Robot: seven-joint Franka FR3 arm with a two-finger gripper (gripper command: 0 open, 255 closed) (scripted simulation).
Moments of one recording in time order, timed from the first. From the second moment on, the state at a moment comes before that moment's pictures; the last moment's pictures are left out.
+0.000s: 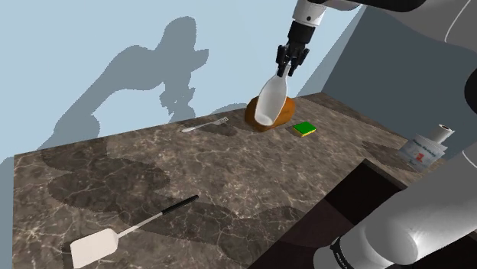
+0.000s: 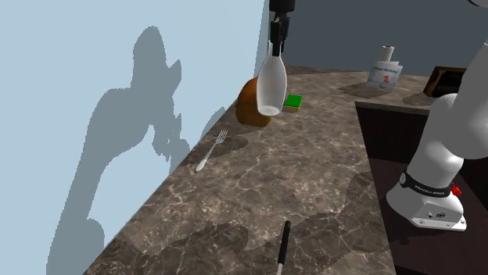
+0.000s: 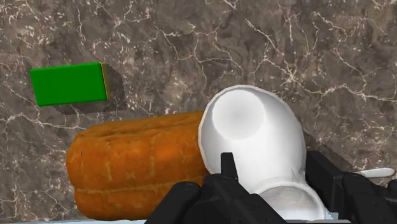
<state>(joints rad) -0.16 -0.08 0.01 -1.65 -0.02 1.58 -0.08</state>
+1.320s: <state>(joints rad) -0.39 0.03 -0.25 -1.52 0.00 1.57 -0.57</state>
